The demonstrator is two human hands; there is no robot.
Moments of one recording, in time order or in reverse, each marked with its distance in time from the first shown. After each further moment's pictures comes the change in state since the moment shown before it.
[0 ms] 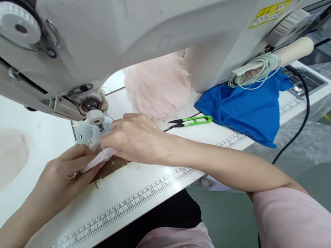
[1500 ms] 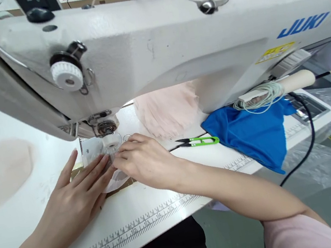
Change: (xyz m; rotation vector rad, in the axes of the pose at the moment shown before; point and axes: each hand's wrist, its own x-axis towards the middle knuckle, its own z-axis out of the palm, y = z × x) left_hand -0.008 0.000 0.019 0.535 0.161 0.238; right_hand -0.004 0.003 0.010 -0.165 0.050 -0.181
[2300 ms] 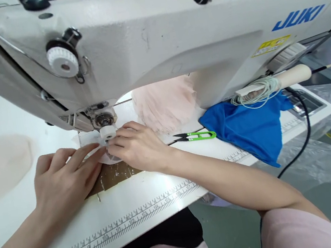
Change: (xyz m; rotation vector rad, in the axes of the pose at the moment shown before) left_hand 0.006 -0.014 0.002 0.197 0.045 -0.123; right_hand 0.006 0.011 0.020 -0.083 0.169 -0.012
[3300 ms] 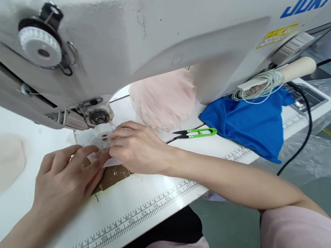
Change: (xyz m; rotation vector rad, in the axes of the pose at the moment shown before) left_hand 0.005 0.001 -0.001 -0.016 0.048 0.129; right_hand -0.004 -0.003 -0.006 0.123 -0.027 0.034
